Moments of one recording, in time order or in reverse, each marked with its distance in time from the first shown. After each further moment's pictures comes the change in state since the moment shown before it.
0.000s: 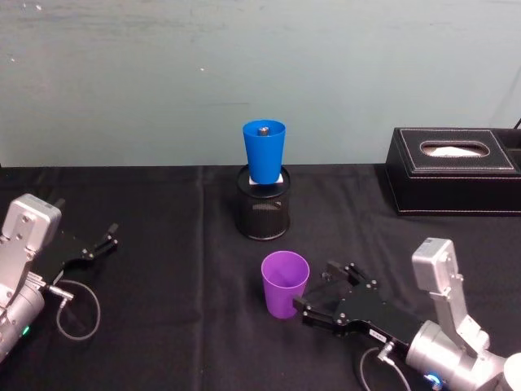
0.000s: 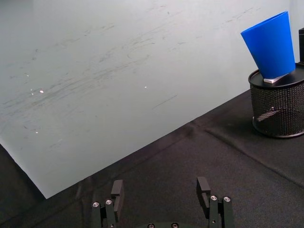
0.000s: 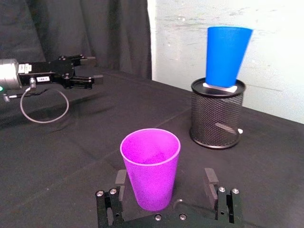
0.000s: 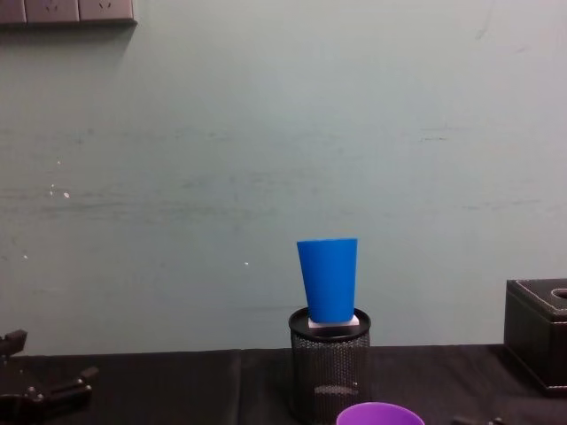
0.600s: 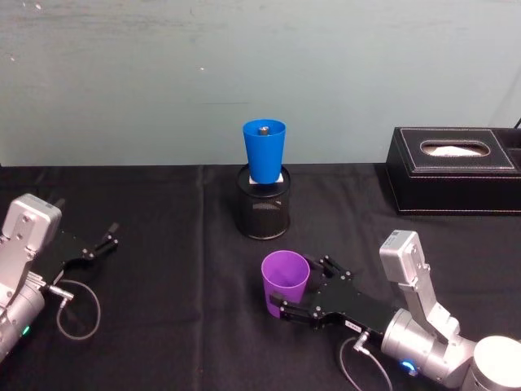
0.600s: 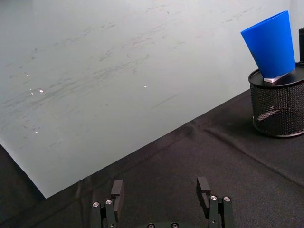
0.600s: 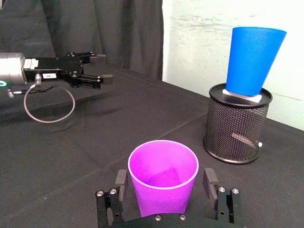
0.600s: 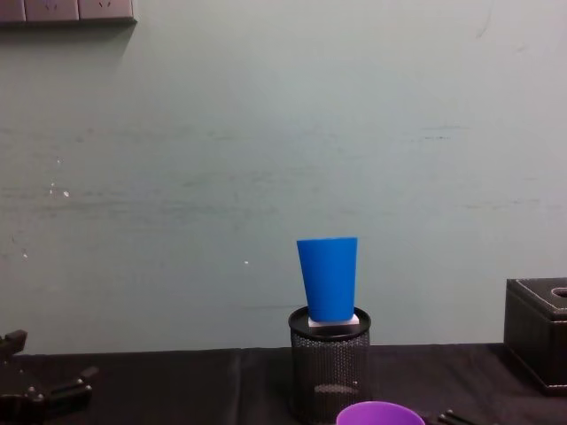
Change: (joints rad) left arm 0.000 0.000 0.000 0.000 0.000 0.000 0.000; right arm 0.080 -0.085 -0.017 0.096 -0.077 -0.010 0.055
